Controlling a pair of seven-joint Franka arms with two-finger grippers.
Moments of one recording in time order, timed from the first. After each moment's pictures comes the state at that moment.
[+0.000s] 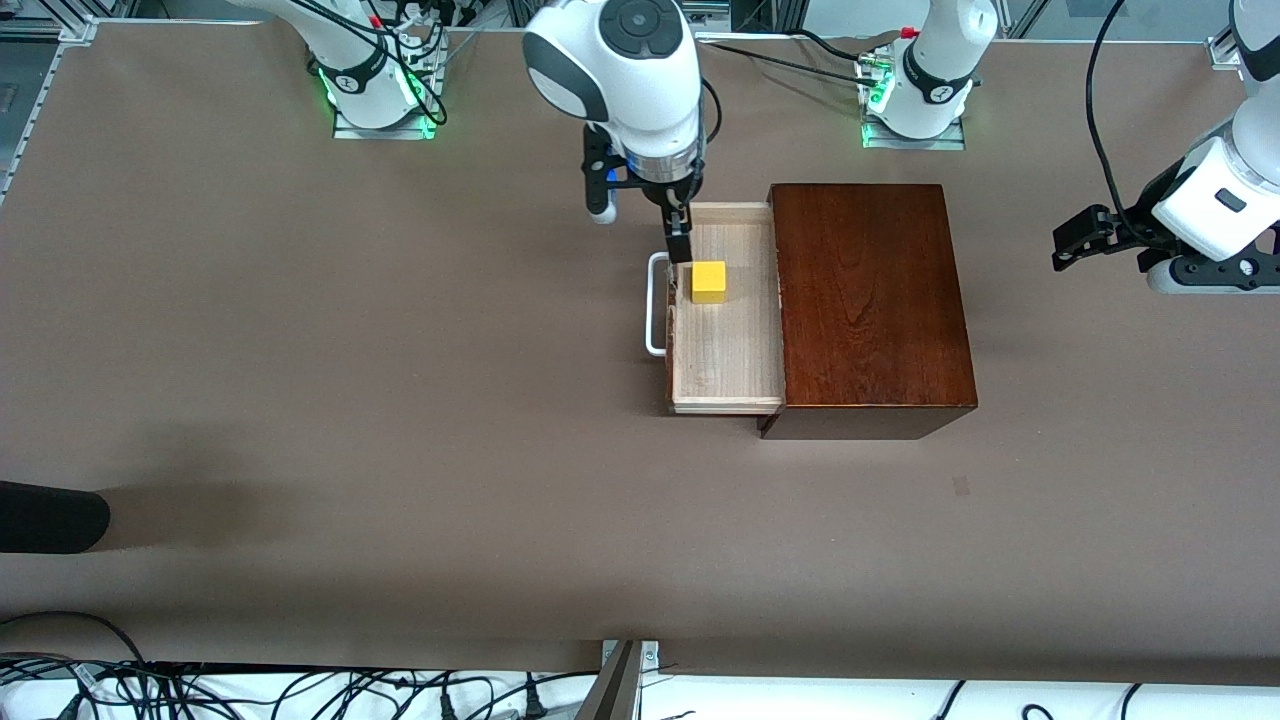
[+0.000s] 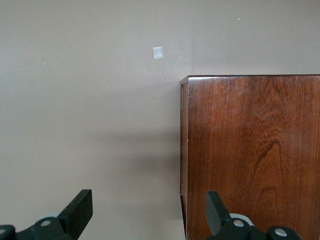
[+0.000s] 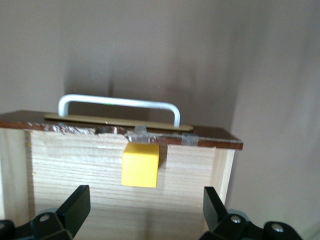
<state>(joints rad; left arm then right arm) -0.11 -0.01 0.07 -1.70 0.01 1.63 -0.05 0.67 0.52 0.32 -1.39 -0.08 2.01 2.48</state>
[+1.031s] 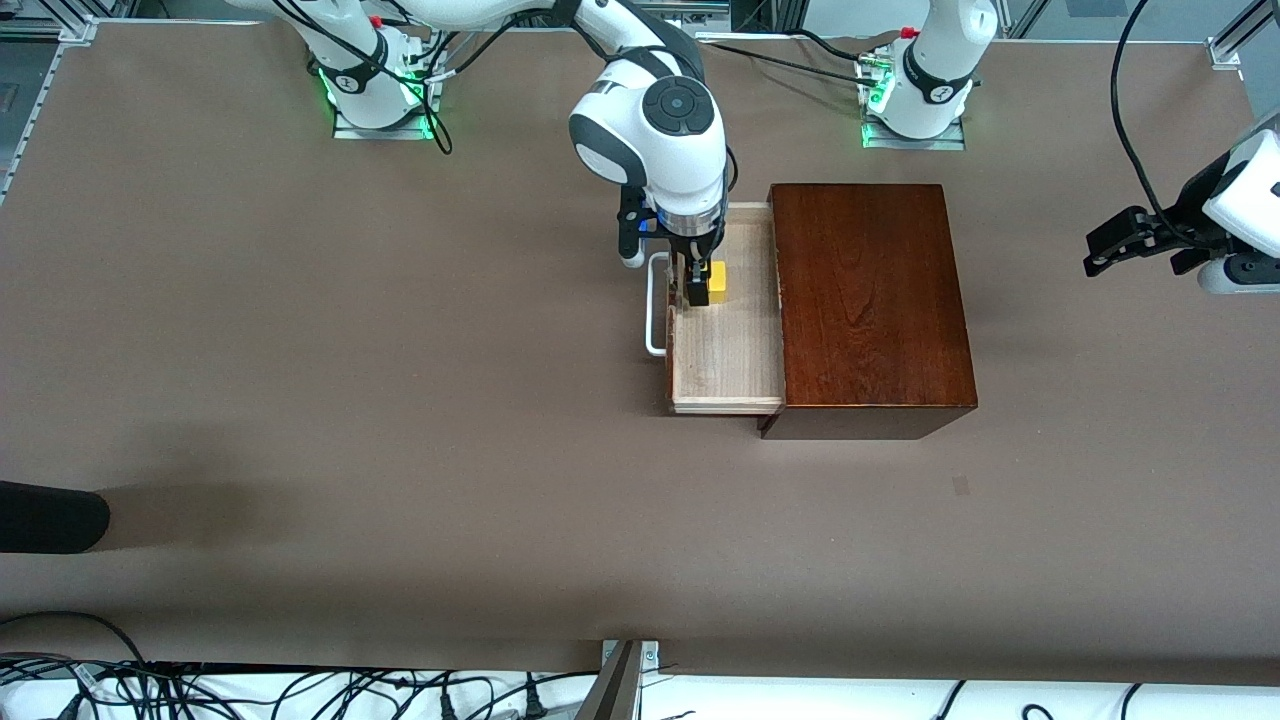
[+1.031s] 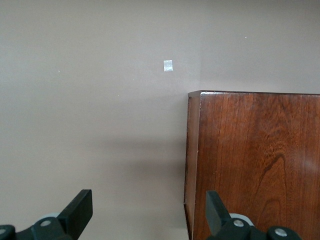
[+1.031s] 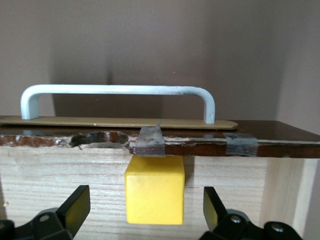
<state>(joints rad) -0.07 0.00 0.08 -1.65 0.01 1.64 -0.05 0.72 0.69 0.27 -1.36 -0.17 2.18 2.59</state>
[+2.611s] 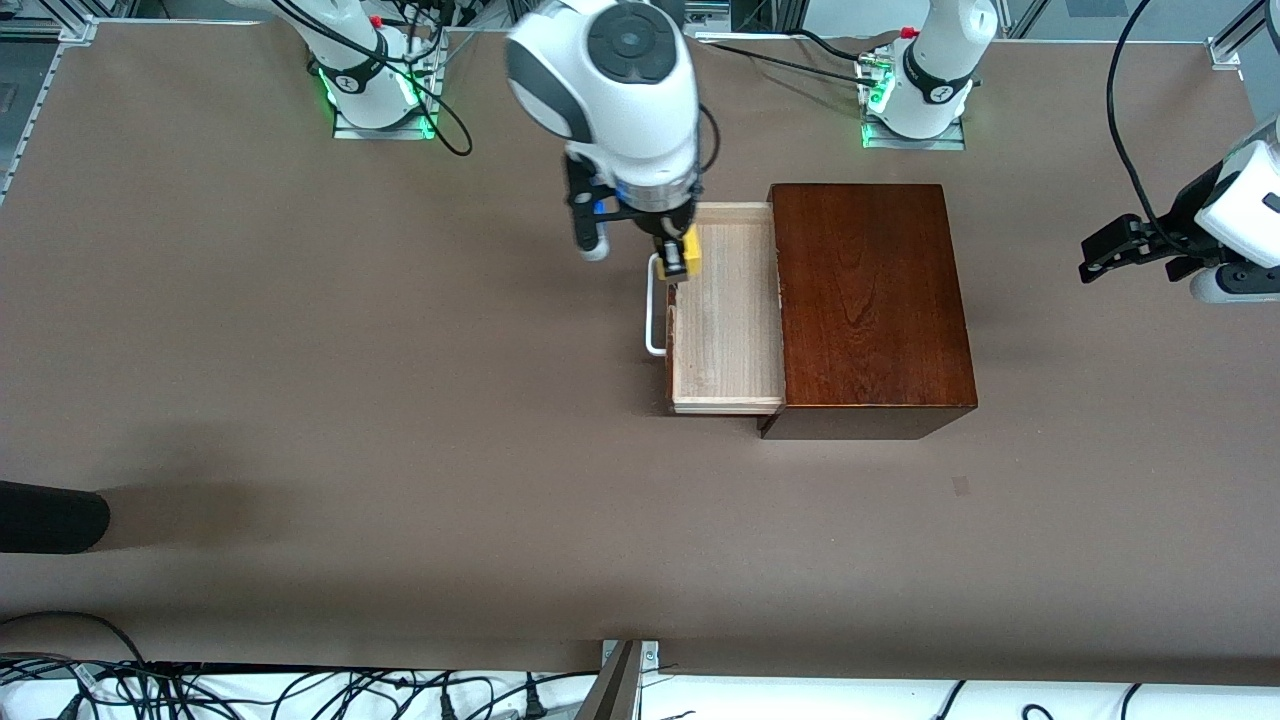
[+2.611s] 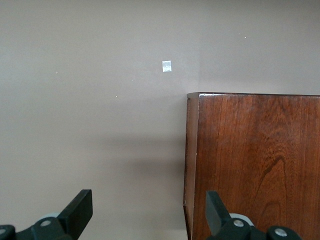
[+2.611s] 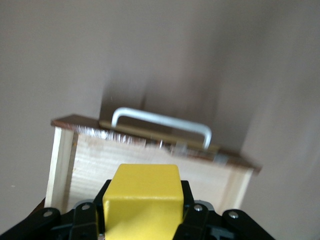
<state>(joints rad) -0.07 0.02 0.07 -1.64 0.01 1.64 -0.05 0.64 0.61 0.25 -1.04 -0.06 1.68 2.14</state>
